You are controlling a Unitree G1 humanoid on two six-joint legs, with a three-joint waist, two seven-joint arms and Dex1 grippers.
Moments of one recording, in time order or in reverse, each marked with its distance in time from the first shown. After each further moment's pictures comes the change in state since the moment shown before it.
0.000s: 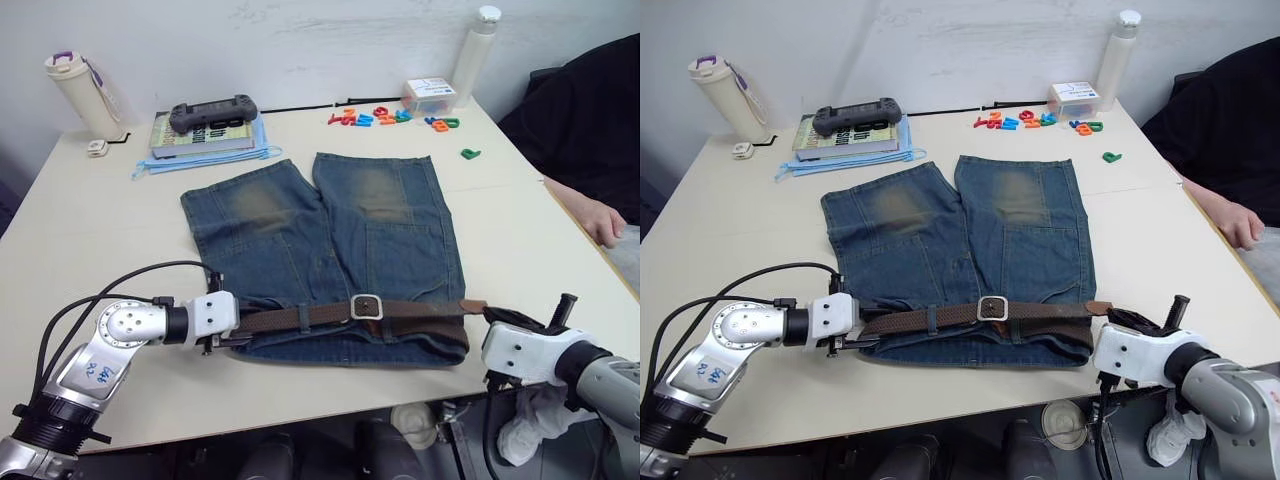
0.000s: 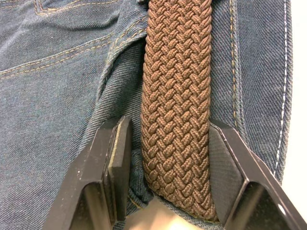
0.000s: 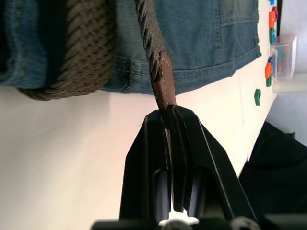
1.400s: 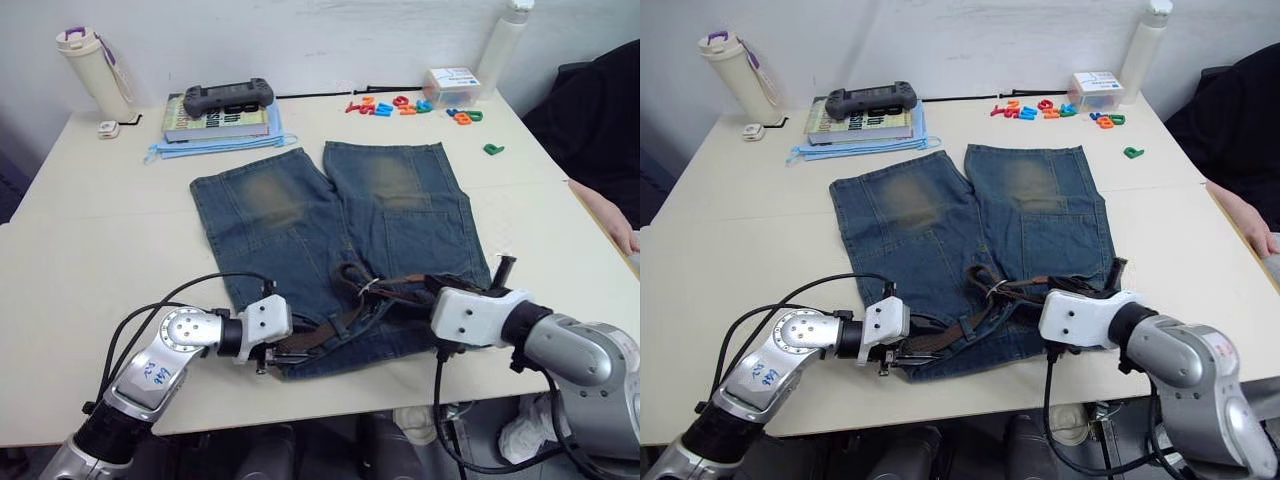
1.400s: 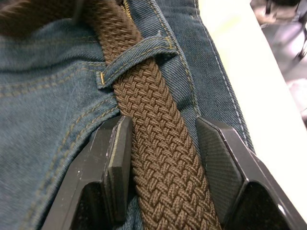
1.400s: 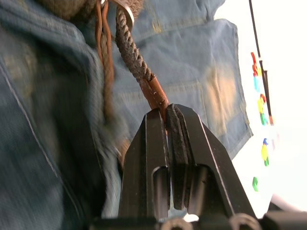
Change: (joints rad) left arm -0.060 -0.204 -0.123 -0.213 -0.028 0.312 -0.027; right arm -0.295 0.039 0.183 -0.102 0.067 0.172 0.106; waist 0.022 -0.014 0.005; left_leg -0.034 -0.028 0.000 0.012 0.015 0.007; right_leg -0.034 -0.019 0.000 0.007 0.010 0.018
